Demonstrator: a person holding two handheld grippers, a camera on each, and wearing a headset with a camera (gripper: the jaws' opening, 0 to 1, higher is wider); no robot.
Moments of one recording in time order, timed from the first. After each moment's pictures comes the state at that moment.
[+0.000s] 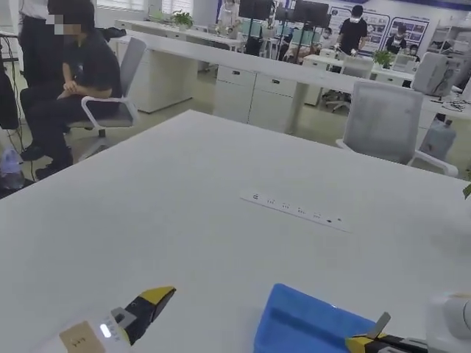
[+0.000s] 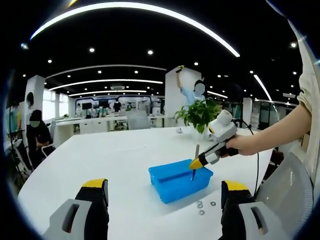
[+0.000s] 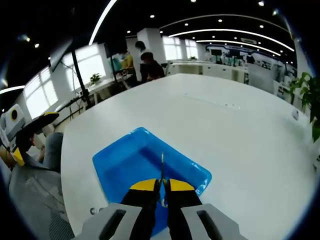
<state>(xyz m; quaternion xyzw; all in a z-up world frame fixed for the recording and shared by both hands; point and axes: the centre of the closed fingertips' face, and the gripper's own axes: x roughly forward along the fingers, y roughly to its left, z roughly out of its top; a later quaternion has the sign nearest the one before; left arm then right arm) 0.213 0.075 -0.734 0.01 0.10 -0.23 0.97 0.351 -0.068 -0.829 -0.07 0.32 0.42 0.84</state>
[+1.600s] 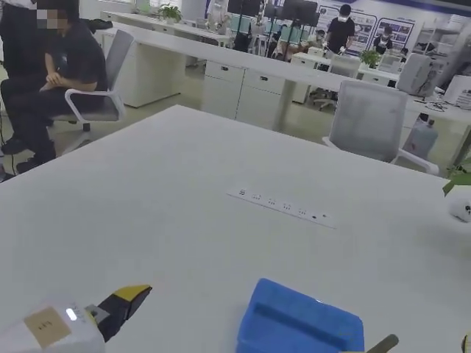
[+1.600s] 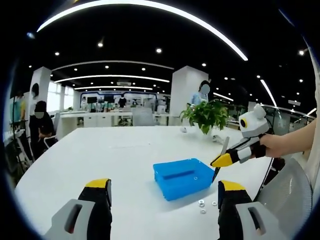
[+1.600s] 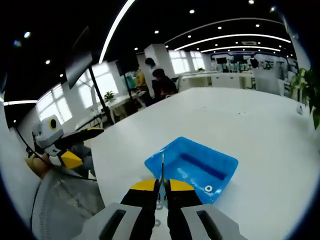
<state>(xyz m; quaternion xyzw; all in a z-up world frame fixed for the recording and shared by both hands) 0.214 0.085 -0.740 -0.01 0.12 -0.21 0.97 0.266 -0.056 -0.782 0.00 0.28 0.47 0.84</state>
